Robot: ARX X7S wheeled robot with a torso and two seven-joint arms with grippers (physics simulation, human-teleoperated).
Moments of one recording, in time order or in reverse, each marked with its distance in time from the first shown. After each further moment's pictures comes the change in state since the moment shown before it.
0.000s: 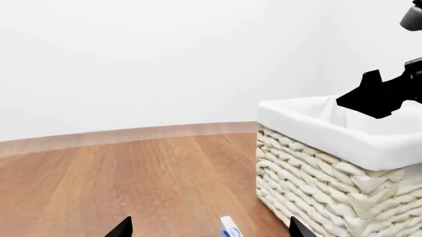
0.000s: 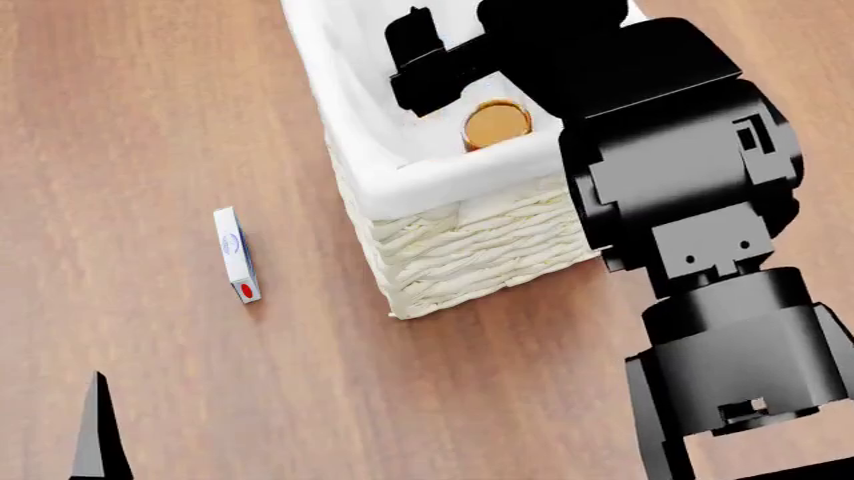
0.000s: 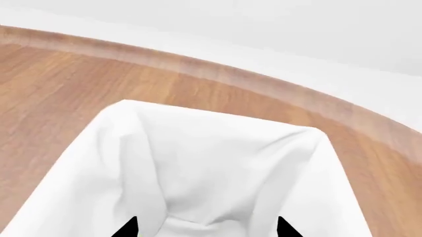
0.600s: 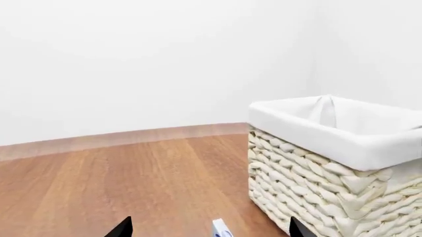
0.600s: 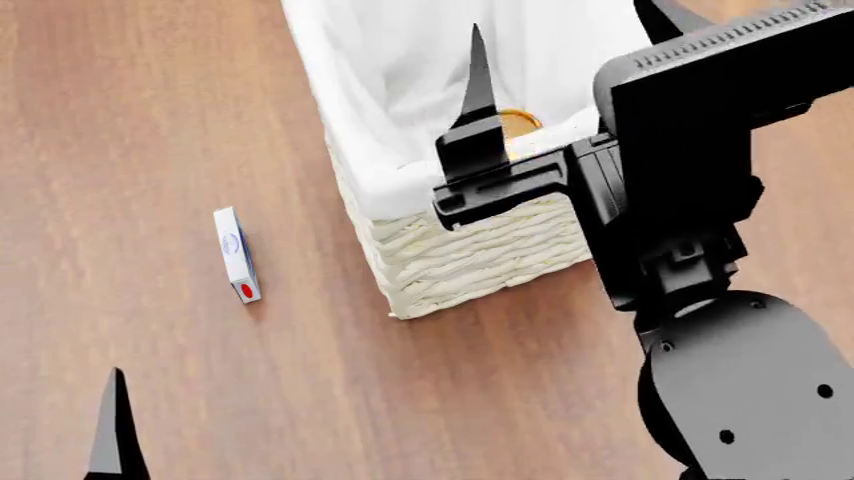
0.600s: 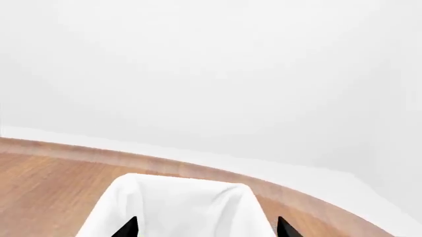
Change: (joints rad) left arm -0.028 0.000 0.025 -0.004 0.011 -0.014 0.008; right arm -0.643 0.315 0.267 -1.138 0.117 -0.032 0.413
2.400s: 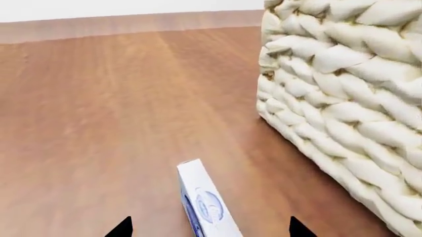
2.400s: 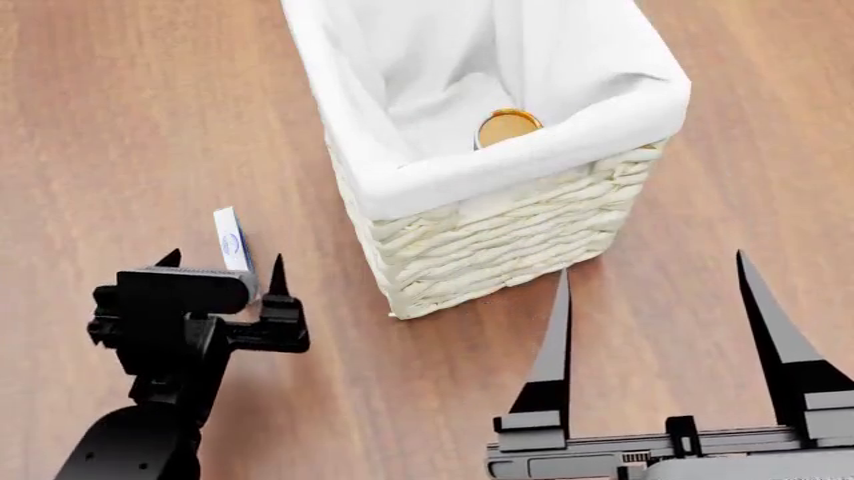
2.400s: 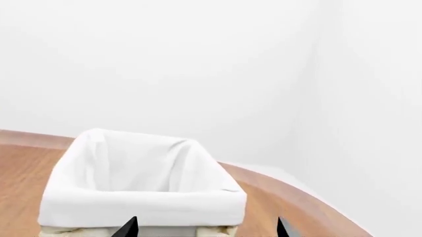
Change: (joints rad) left arm -0.928 0.413 0.109 -1.665 -0.136 0.288 0.349; right arm -0.706 0.088 0.058 -0.269 -0.291 -0.405 0.295
